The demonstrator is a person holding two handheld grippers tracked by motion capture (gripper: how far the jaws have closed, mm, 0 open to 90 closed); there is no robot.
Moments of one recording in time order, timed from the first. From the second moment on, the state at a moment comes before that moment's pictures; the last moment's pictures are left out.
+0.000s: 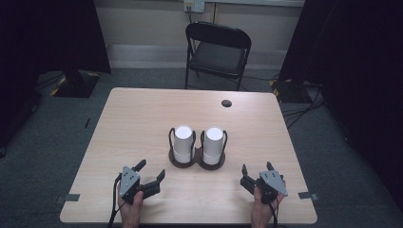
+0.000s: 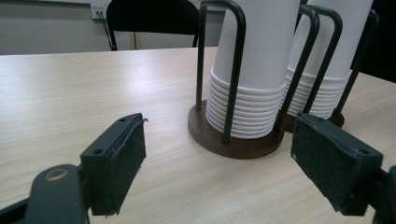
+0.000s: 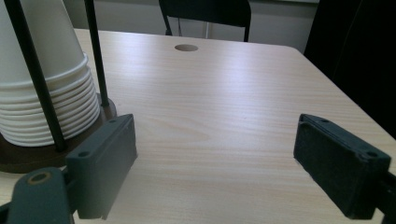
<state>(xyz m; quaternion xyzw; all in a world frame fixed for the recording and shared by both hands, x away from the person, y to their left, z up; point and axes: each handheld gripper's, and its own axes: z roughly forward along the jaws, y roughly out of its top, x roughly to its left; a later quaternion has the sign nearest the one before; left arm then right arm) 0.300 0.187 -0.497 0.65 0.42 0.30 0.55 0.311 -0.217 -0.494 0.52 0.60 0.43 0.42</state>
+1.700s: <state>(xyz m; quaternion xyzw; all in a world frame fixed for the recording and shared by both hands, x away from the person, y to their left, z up) 0.306 0.147 -0.468 0.69 0.36 0.26 0.57 0.310 -0.218 -0.494 0.48 0.63 0.48 0.38</state>
